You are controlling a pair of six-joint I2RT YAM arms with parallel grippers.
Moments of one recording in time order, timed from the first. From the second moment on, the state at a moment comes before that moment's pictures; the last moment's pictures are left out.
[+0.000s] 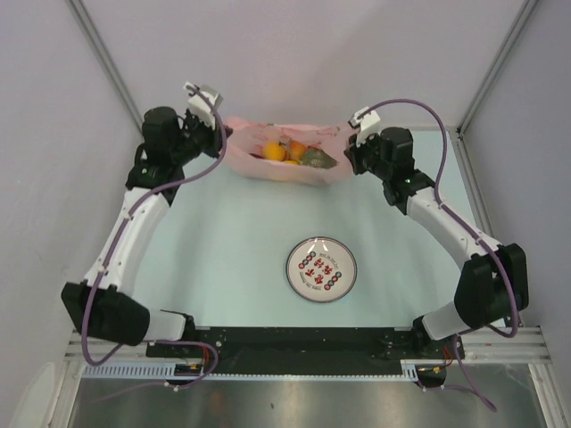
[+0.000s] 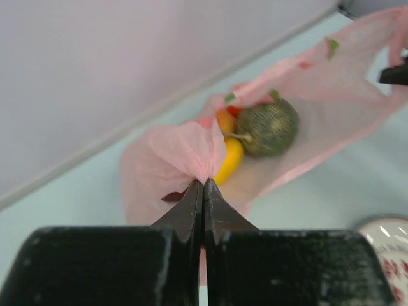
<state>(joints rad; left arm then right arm) -0.18 1.38 1.43 -0.24 0.38 0.18 0.35 1.50 1.22 0.04 -0.18 -0.16</state>
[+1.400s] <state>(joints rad) -0.24 0.97 0.98 -0.31 0.63 0.03 0.68 2.13 1.69 0.12 -0.02 -0.44</state>
